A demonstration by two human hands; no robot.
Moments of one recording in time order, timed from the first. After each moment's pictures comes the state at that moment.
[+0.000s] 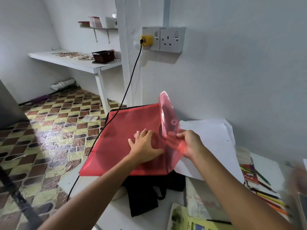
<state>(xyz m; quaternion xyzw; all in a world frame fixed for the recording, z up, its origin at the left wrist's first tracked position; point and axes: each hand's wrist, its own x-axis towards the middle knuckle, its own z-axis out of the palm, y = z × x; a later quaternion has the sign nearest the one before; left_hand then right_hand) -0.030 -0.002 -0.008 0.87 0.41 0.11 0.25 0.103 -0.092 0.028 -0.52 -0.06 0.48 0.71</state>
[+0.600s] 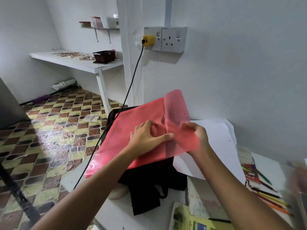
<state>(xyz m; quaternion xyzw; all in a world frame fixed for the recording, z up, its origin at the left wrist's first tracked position) -0.041 -0.007 0.035 0.83 0.40 0.20 0.33 0.105 -0.102 0.045 -0.29 -0.05 0.59 0.75</state>
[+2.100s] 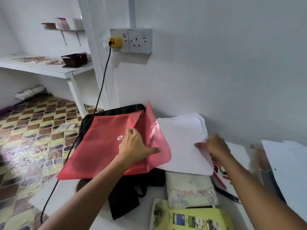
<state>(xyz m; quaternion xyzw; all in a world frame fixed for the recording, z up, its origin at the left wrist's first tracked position) -0.008 -0.050 0.031 0.88 0.43 0.10 0.18 0.222 -0.209 -0.007 -0.94 -0.18 0.13 0.26</state>
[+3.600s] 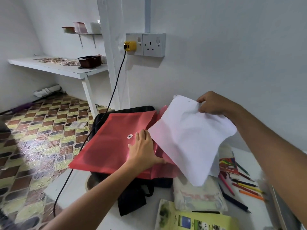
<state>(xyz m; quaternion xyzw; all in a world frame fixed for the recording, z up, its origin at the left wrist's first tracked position) -0.014 -0.052 0.009 0.92 0.37 0.10 0.10 0.196 -0.156 0.155 -0.86 -0.43 0.12 0.24</state>
